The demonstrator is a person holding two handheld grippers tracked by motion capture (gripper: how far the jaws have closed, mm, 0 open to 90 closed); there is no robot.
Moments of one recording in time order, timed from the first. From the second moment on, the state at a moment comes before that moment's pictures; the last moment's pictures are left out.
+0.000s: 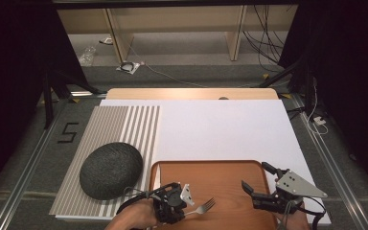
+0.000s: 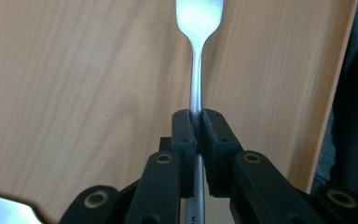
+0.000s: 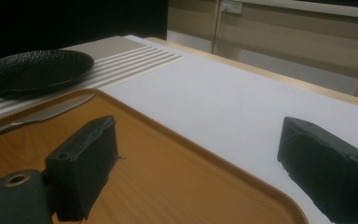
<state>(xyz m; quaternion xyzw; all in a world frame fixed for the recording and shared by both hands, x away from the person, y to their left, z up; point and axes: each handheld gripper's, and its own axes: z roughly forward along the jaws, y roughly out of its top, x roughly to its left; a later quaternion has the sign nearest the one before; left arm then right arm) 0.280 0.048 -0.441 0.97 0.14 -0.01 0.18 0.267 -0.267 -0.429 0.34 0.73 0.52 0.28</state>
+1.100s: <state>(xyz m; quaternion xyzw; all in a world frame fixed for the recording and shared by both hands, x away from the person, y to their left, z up) 0.272 0.042 -0.449 0.97 0.15 -0.02 0.20 0.267 -0.267 -0.429 0.34 0.74 0.52 0.27</state>
